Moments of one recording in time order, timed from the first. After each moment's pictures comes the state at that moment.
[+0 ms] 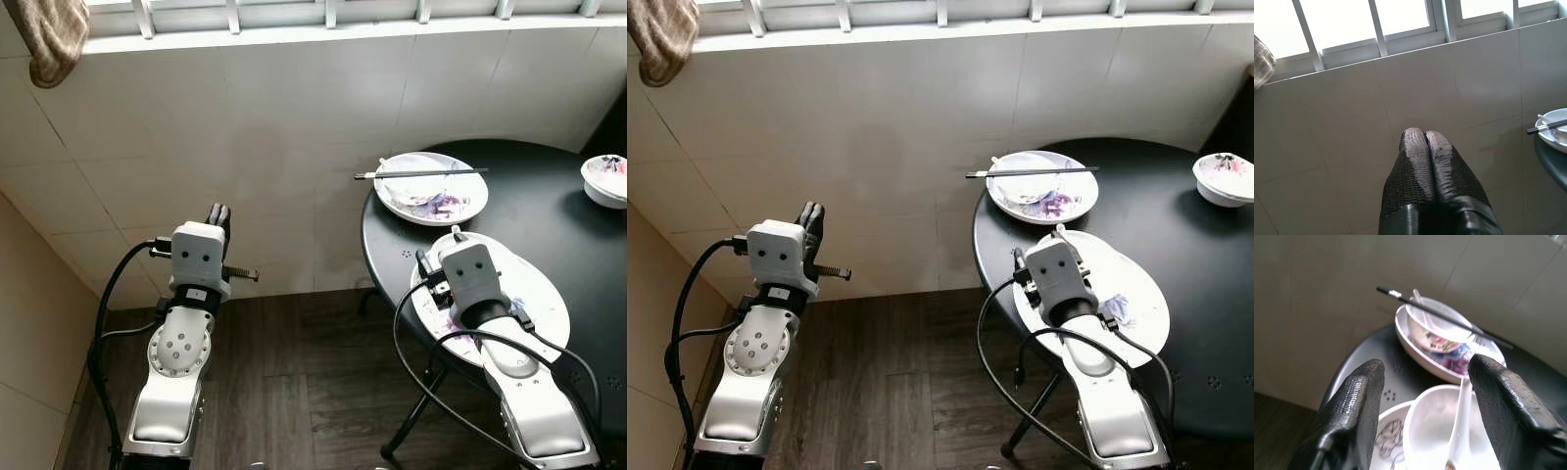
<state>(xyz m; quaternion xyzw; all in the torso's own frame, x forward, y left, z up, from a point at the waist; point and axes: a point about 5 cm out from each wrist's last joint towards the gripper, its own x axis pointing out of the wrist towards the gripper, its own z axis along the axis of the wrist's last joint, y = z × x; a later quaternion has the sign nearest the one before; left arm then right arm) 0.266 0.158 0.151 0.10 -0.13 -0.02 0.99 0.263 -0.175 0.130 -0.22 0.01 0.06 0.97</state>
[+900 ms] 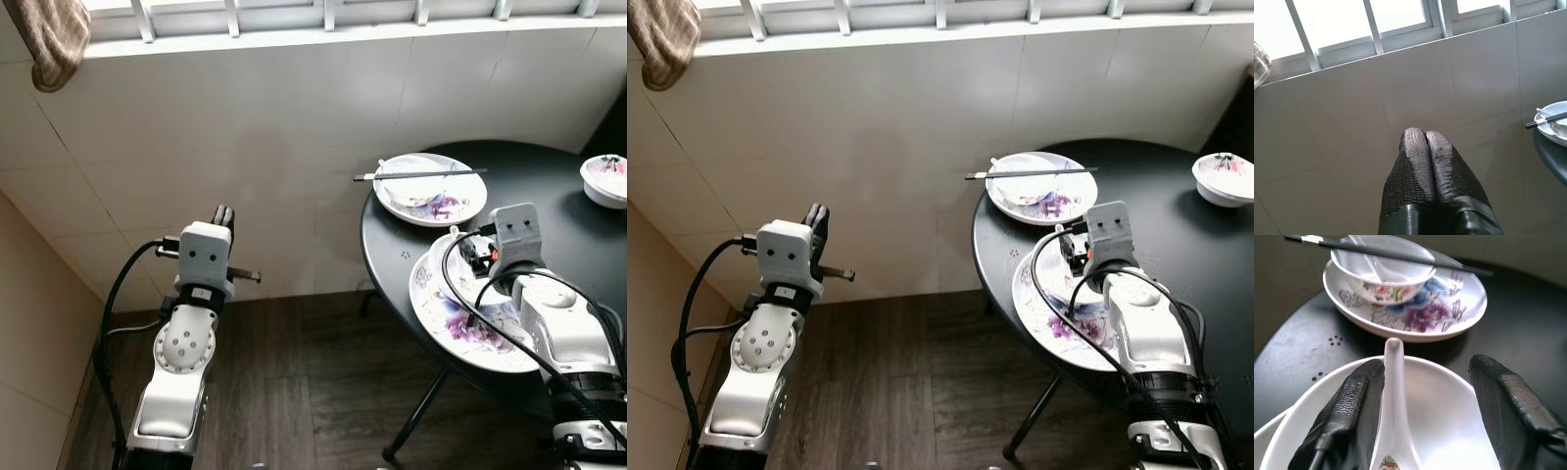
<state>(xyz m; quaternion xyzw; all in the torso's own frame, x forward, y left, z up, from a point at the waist) 0.270 0.156 0.146 0.11 -0.12 -0.03 0.99 0.324 -0.242 0.130 -0.10 0.14 0.02 0.99</state>
